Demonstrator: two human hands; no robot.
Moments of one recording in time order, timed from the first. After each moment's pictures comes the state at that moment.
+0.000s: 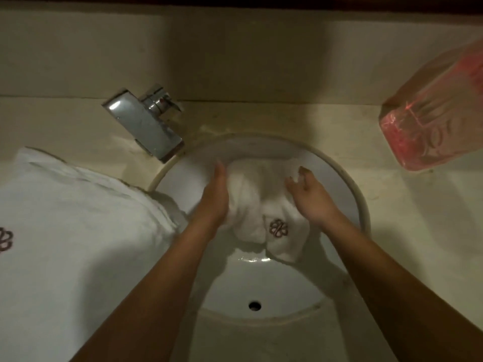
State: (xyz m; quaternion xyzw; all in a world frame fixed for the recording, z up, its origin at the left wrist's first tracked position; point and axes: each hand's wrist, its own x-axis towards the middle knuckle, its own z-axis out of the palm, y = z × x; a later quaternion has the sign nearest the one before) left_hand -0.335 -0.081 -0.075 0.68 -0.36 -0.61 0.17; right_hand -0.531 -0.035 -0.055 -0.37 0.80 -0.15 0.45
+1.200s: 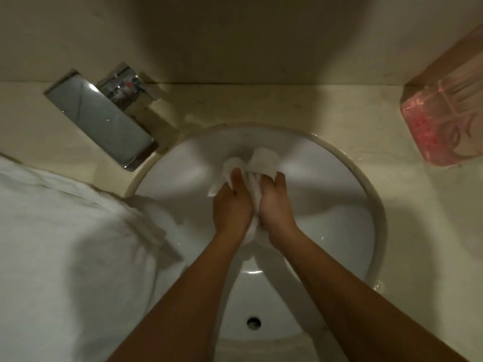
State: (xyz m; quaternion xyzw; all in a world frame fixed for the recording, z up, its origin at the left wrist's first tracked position) left_hand -0.388 -0.071 -0.123 0.75 -0.42 -0.47 0.19; right_hand -0.464 -0.055 -0.109 -0.14 0.74 -0.37 0.54
